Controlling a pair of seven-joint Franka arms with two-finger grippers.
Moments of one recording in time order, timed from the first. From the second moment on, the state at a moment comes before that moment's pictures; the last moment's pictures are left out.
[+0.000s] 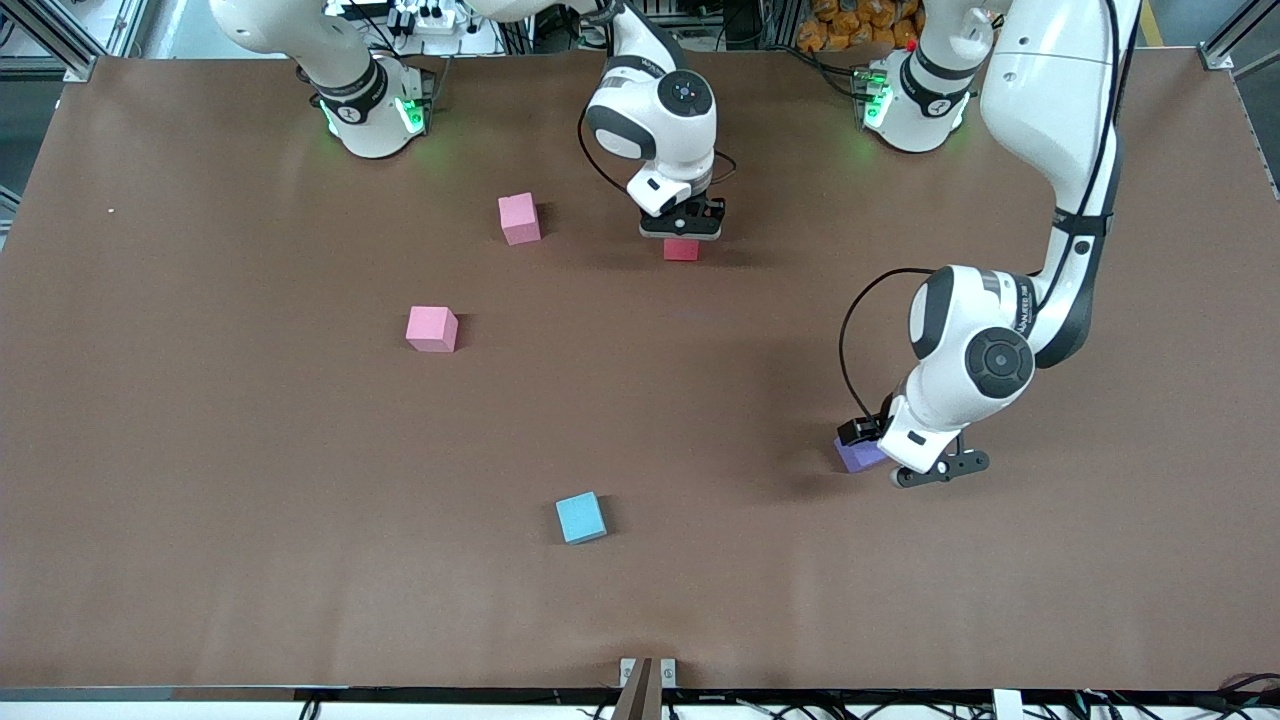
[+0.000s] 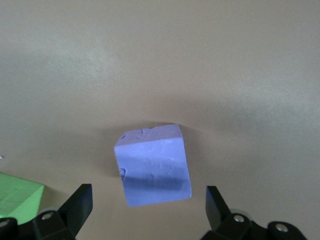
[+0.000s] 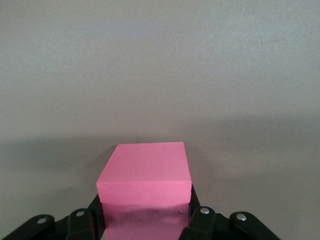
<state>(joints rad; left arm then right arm) -0.37 0.59 0.12 -1.73 -0.16 2.30 -0.39 1.07 0.59 0.07 -1.83 -0.02 2.44 1.23</state>
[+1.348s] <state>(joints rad) -0.37 0.65 0.12 -1.67 -0.18 2.29 -0.39 0.97 0.45 0.09 -1.92 -0.02 2.44 1.23</state>
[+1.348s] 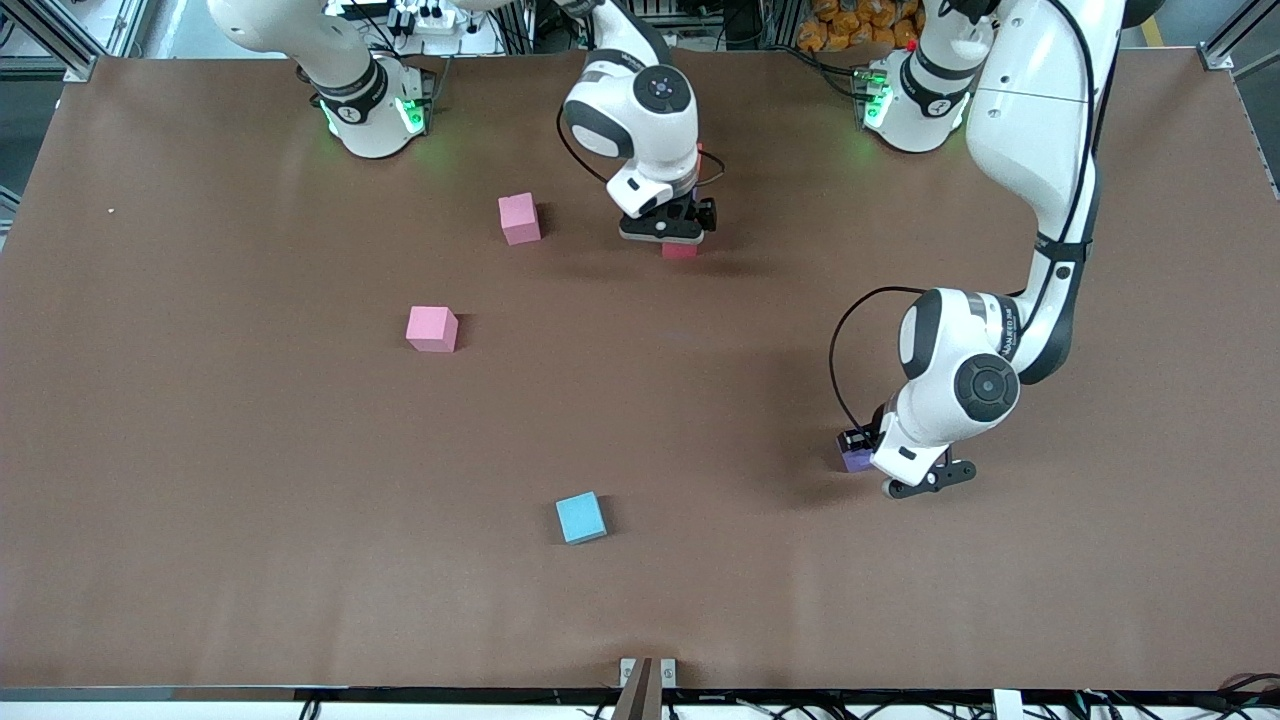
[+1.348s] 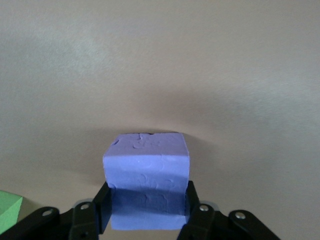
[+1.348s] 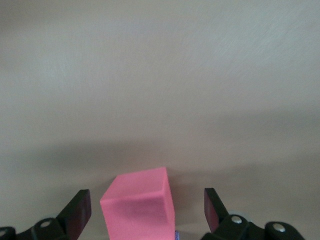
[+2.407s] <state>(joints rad) -0.51 0.50 -0.18 -1.76 -0.13 2.14 -0.80 0.34 0.10 0.12 -2.29 -0.05 2.37 0.62</state>
